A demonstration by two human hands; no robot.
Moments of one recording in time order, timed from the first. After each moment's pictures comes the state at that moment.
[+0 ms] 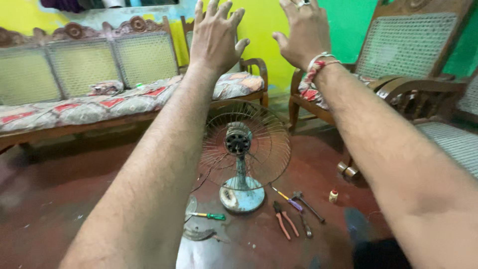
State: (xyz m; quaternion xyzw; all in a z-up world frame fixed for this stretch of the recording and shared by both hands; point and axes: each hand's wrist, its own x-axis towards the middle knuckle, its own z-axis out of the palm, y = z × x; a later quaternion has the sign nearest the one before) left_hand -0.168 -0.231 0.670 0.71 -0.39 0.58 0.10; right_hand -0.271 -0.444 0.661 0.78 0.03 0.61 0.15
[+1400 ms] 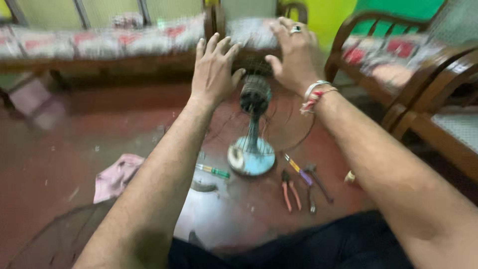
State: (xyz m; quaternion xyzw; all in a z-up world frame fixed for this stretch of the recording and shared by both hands) left_hand -0.124 -0.206 0.475 0.79 -0.35 0.49 0.12; right_hand -0.206 -0.428 0.505 0.83 0.17 0.53 0.02
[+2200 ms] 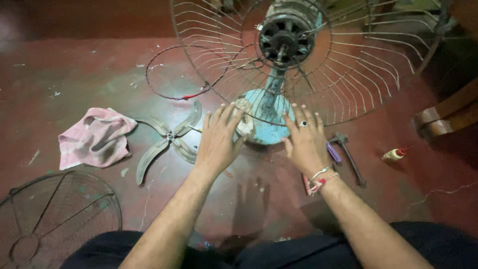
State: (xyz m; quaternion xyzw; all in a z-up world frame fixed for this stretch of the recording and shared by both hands) left_hand -0.125 -0.189 0.190 0.88 -0.32 0.22 0.26; right_hand -0.185 -0.428 0.188 0.96 0.08 0.25 -0.03
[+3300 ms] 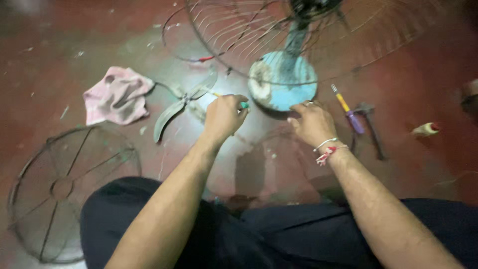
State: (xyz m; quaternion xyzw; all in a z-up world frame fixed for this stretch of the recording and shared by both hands) left_hand -0.119 -0.174 0.138 0.93 -0.22 0.08 0.28; right_hand -0.182 -0.438 0.127 0.97 0.09 0.14 -0.16
